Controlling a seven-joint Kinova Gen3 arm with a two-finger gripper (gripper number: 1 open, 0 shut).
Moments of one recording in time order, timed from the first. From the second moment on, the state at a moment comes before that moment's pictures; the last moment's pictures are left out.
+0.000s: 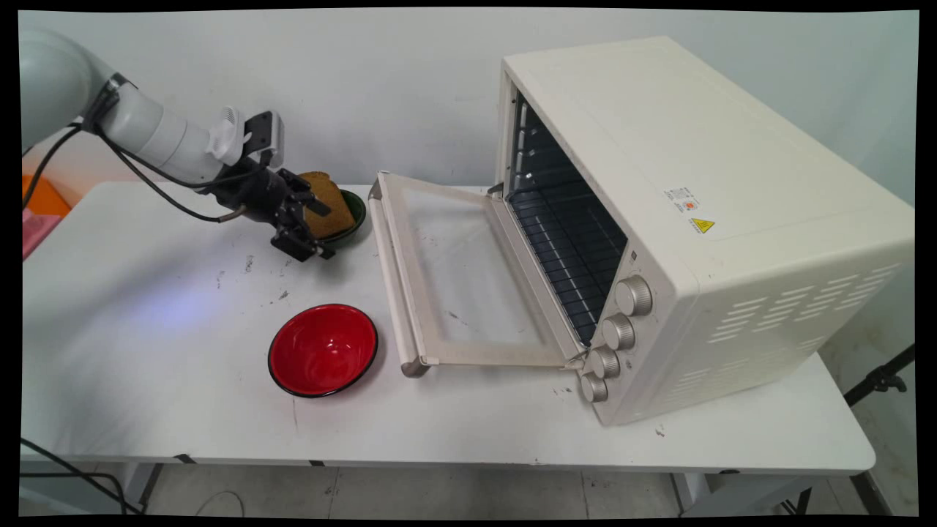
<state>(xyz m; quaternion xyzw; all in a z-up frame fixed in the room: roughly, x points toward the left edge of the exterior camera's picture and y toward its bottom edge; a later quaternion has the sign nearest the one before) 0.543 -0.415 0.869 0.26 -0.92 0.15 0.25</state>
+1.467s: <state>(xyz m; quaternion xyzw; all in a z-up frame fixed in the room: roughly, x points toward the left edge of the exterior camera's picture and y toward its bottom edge) 0.461 -0.430 0.805 0.32 -0.89 0.11 0.30</state>
